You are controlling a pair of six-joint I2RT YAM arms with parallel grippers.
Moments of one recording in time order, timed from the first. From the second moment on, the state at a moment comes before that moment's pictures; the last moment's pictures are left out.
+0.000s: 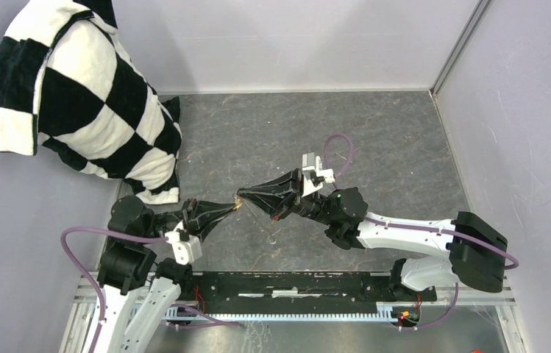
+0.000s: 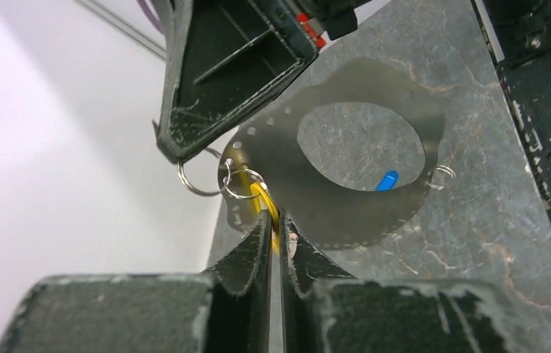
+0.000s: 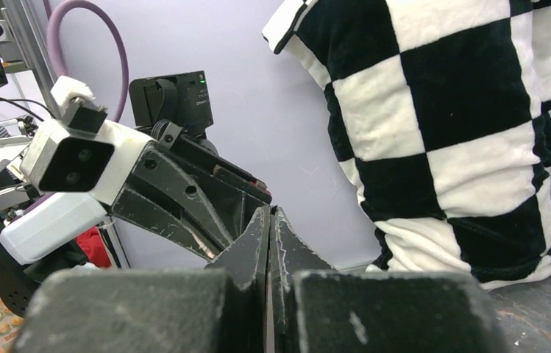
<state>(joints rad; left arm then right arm) -0.29 0.37 0.76 -0.41 1.09 0.82 1.14 1.33 0.74 1.16 -0.22 0.32</state>
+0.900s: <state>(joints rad) -0.29 0.47 0.95 -0.58 1.02 0.56 1.14 1.33 0.72 1.16 -0.23 0.32</state>
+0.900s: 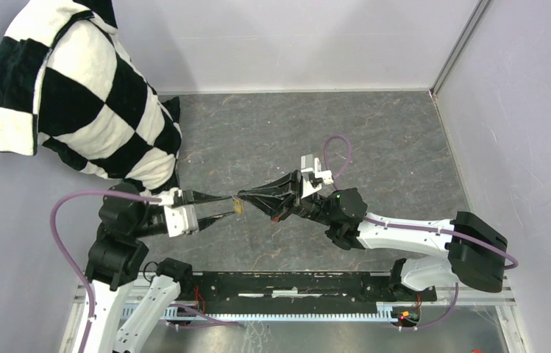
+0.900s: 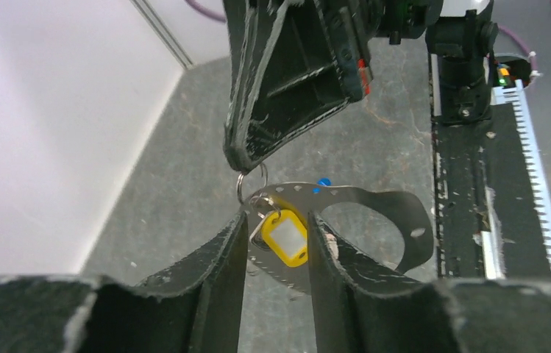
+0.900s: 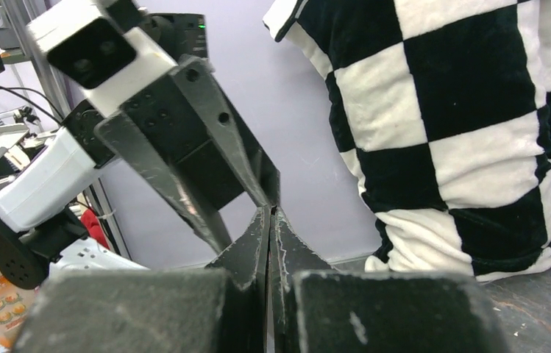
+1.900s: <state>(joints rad) -0.29 0.67 1.12 -0.89 1.07 0.59 1.14 1.31 0.71 1.13 -0.30 0.30</state>
